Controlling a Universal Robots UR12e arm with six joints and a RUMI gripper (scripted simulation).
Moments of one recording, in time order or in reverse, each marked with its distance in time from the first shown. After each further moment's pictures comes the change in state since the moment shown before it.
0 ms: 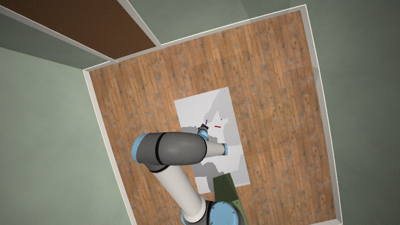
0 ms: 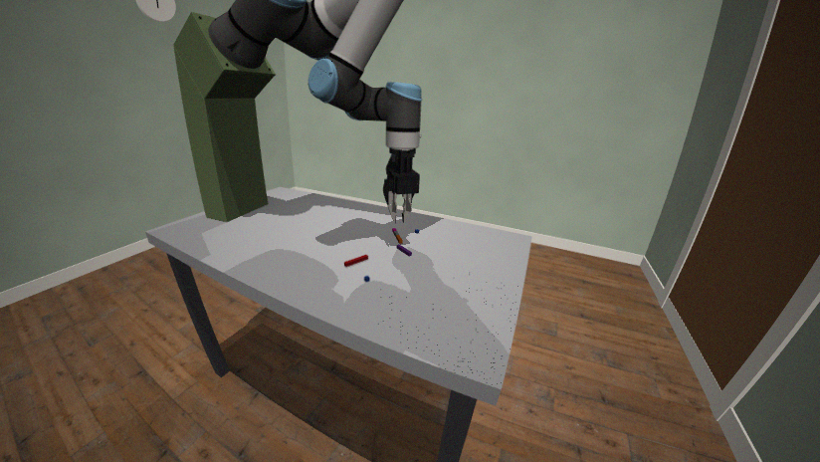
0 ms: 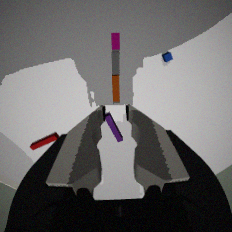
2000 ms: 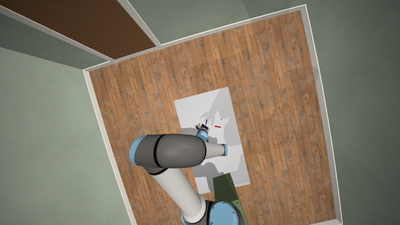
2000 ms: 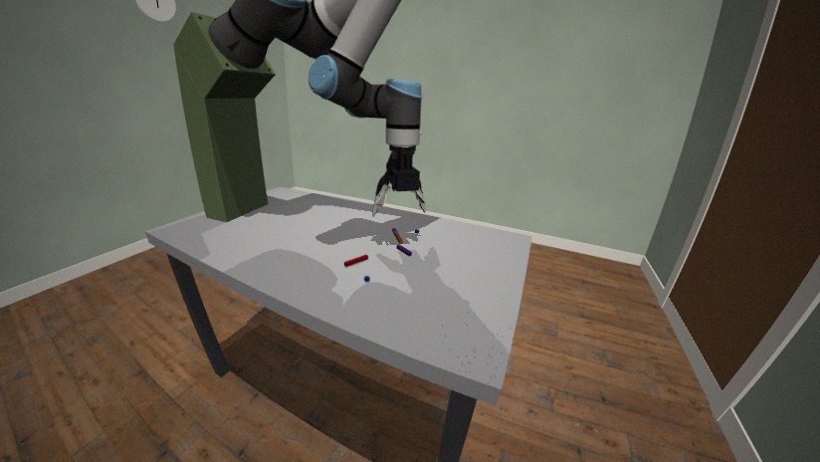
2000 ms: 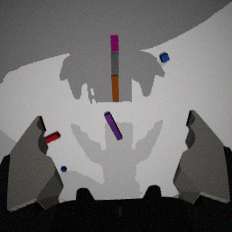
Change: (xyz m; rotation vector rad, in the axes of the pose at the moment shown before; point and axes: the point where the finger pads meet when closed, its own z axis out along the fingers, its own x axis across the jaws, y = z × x) arm 0.001 -0.002 -0.008 0.002 0.001 0.006
